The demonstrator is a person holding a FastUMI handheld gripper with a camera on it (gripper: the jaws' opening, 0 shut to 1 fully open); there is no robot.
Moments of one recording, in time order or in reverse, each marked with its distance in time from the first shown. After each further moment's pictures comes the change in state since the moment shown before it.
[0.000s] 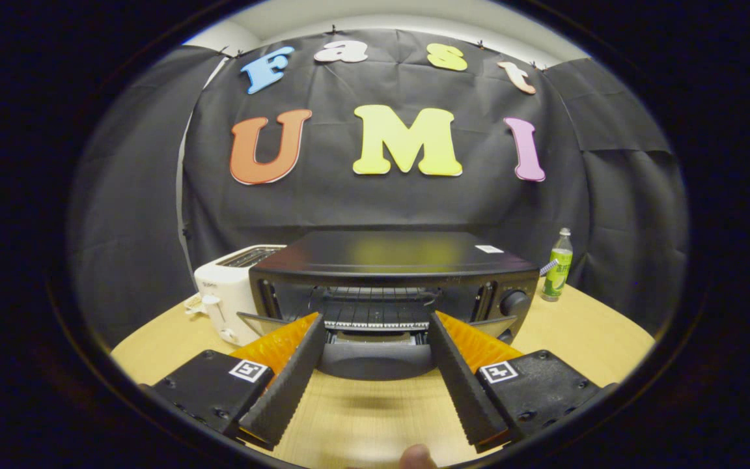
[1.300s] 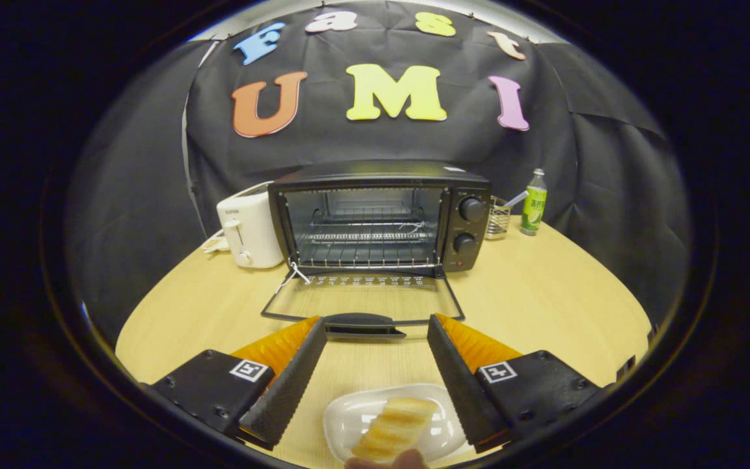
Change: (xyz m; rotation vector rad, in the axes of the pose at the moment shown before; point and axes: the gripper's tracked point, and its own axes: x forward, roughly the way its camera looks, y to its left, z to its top) arm -0.129 -0.021 -0.067 0.037 0.245 -0.017
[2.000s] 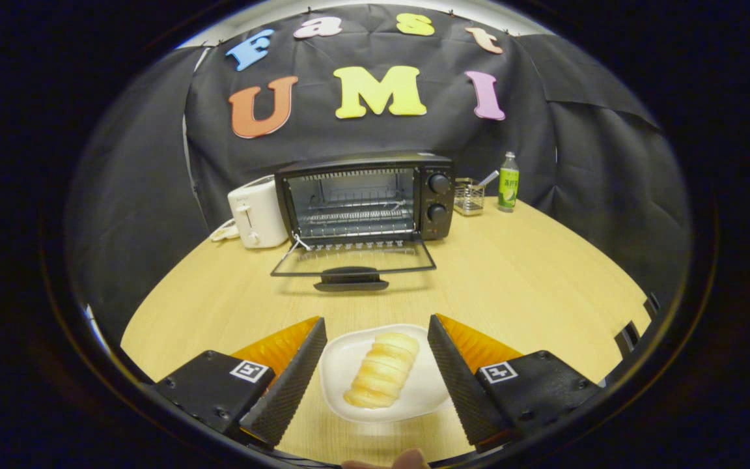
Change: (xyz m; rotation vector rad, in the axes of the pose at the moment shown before) arm -0.053 -0.018 -0.065 0.044 0.066 -0.030
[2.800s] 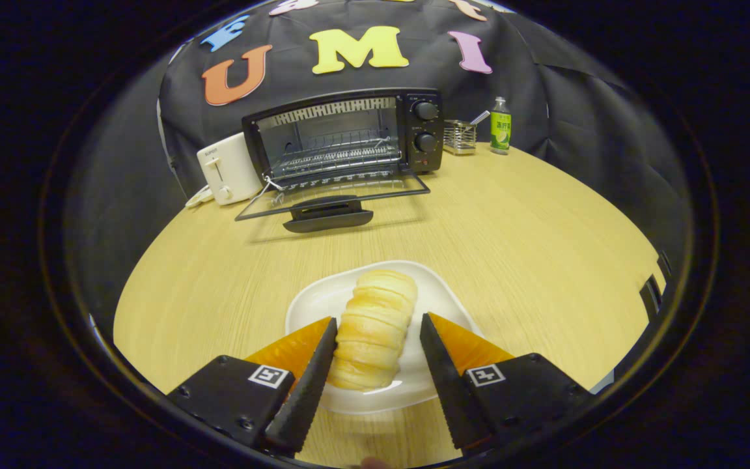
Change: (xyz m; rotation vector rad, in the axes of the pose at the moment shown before) arm 0.032 -0.010 -0.067 0.058 0.174 -0.046
